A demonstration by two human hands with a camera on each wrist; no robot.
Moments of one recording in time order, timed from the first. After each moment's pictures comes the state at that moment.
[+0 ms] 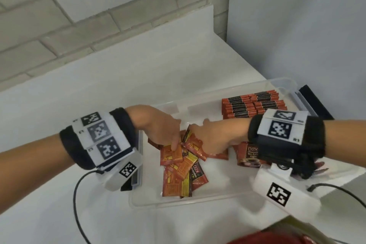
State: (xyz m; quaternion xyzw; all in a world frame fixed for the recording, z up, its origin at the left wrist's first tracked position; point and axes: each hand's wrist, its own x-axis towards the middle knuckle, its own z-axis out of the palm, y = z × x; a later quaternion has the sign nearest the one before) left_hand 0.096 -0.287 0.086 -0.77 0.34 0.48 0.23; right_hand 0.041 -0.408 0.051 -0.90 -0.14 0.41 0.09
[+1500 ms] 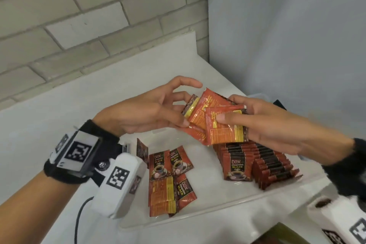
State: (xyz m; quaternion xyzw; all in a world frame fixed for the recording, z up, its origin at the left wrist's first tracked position) left_hand 0.102 -0.293 0.127 -0.61 0.26 0.49 -0.57; right_hand -0.010 -0.501 0.099 -0.63 0.07 0.19 0.75
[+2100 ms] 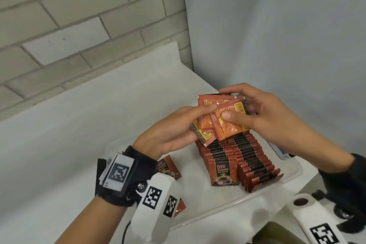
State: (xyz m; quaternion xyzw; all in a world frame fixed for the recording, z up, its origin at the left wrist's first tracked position) left_hand 0.068 -0.371 0.093 -0.56 0.14 0.50 -0.65; right_hand -0.028 -0.533 0.092 -0.78 0.05 -0.07 0.62
